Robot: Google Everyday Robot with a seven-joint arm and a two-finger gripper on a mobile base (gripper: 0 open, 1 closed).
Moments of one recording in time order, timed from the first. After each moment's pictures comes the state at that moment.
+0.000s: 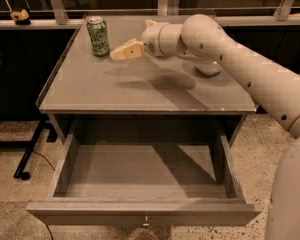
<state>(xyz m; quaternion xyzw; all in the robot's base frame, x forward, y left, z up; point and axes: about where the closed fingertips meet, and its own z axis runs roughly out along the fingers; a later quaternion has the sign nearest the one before) 0.786 0.031 0.903 -0.40 0.69 0.20 0.58</state>
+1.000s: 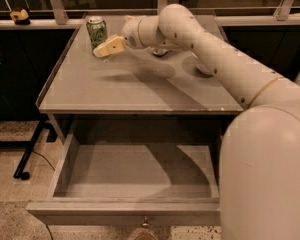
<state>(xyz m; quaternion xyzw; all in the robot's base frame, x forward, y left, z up) 0.818 0.091 0.900 -0.44 0.67 0.21 0.55</state>
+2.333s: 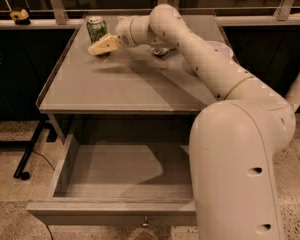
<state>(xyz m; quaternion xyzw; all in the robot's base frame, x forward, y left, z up) 0.853 0.123 0.887 -0.45 0.66 0.23 0.55</state>
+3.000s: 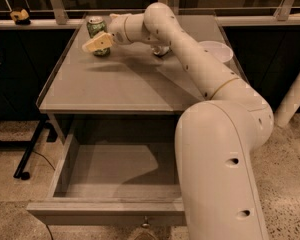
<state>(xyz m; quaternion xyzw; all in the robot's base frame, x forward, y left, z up) 0.863 0.148 0.892 -0.46 0.64 0.25 0.55</state>
